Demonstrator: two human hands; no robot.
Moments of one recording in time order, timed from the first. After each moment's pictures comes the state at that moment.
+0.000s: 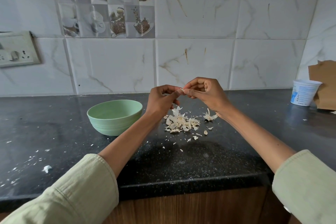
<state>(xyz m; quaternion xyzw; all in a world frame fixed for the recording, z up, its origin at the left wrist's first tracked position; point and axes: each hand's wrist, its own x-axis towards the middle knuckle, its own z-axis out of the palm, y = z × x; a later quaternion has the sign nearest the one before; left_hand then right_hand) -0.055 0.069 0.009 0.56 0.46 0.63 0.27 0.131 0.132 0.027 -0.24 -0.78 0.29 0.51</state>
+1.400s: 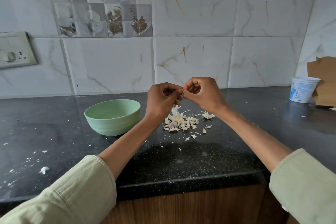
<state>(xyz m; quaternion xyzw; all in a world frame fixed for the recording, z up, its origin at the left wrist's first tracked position) -0.047 0.064 0.008 0.61 0.42 0.64 0.20 0.125 0.118 0.026 -0.29 -0.81 0.12 0.50</state>
